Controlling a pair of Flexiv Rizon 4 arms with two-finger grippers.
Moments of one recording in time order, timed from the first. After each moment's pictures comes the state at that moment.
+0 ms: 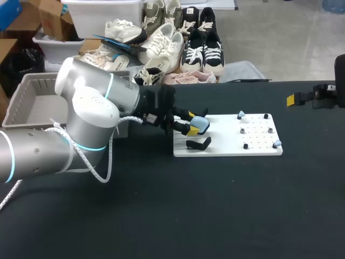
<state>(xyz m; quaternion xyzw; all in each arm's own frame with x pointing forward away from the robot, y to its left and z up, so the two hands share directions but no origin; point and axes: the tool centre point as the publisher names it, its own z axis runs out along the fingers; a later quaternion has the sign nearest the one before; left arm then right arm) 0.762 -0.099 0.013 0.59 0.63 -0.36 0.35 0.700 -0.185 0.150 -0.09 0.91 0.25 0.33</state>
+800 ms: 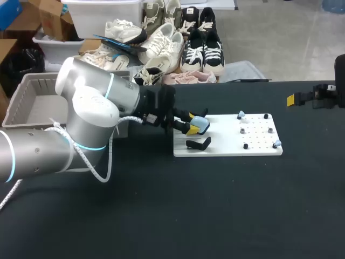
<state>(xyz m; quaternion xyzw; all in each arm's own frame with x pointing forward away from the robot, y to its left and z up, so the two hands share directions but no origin) 0.762 -0.100 0.012 0.60 0.62 -0.36 0.35 0.700 -0.185 0.150 -0.09 0.91 0.25 0.33</state>
